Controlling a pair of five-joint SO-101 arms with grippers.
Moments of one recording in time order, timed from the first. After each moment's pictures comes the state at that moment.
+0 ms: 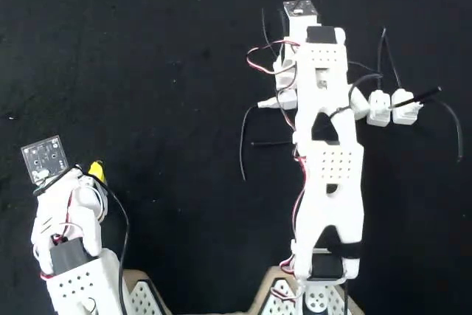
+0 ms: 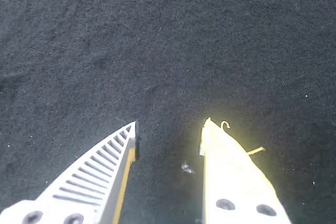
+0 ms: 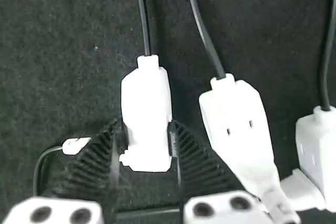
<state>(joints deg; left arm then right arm) -28.1 -102.3 96.3 51.7 -3.6 0.7 55.7 -56.0 89.6 6.4</state>
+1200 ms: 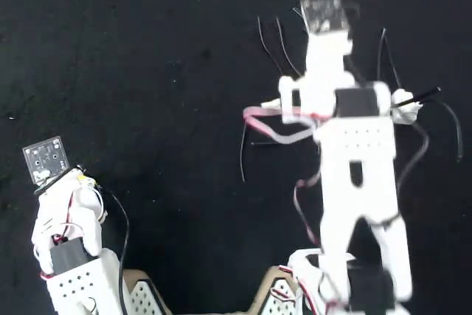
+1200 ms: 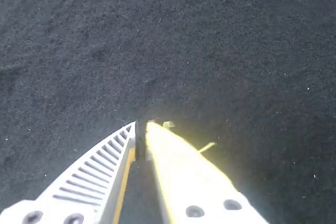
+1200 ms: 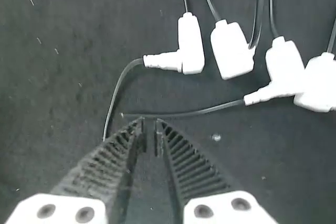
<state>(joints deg) -28.1 -102.3 96.3 53.2 -3.6 -3.2 -22.8 14.4 77.4 3.6</state>
